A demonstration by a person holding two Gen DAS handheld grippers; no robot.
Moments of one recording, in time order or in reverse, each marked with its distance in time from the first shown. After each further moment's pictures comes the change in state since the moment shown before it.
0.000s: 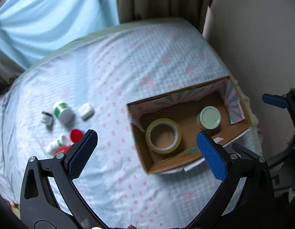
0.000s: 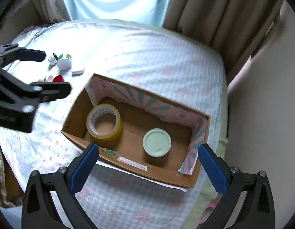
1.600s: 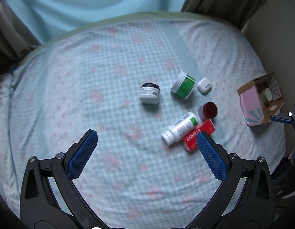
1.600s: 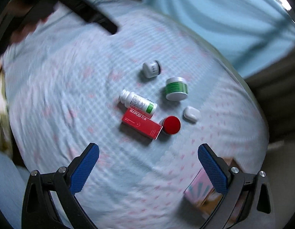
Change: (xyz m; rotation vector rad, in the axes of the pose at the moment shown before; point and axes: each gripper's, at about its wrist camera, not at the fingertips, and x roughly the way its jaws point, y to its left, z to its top) left arm 0.046 0.463 -0.059 -0.012 0.097 -0.078; right arm 0.051 0.382 0.158 -0.463 0.088 0.079
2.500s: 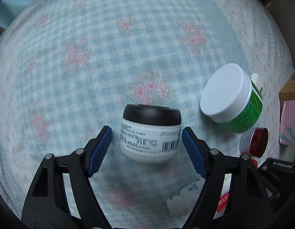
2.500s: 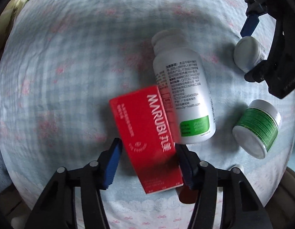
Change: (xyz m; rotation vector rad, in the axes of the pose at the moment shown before) left arm 0.234 -0.003 0.069 0.007 0.237 -0.031; right arm 0.195 0.029 0.036 -0.650 0.241 0.215
